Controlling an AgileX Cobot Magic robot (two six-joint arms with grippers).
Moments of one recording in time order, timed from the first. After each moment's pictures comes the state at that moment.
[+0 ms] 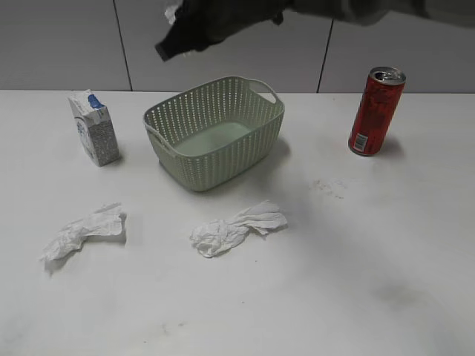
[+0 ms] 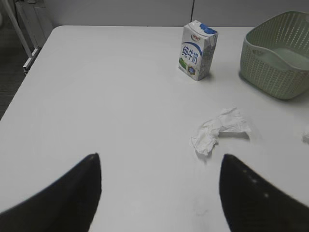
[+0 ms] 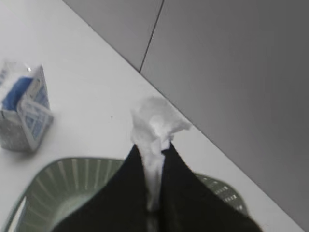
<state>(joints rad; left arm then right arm) -0.06 0.00 -0.50 -0.10 1.05 0.11 0.67 2.18 -1.89 -0.01 0.32 -0.20</state>
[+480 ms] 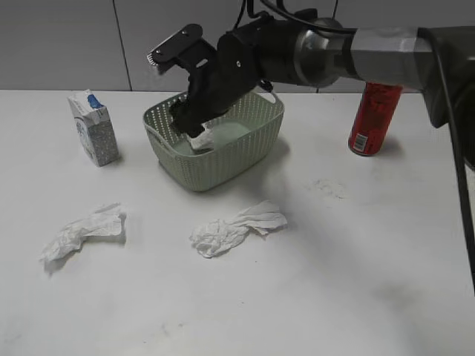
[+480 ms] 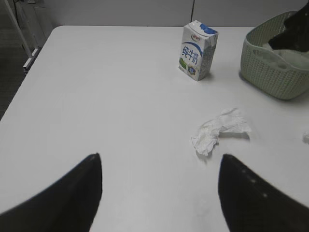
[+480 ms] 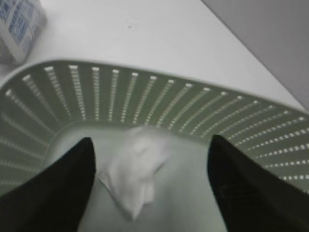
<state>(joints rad) -0.06 0.00 -0.50 -0.10 1.05 0.11 0.67 2.35 -1.89 -0.03 0.40 -0.20</state>
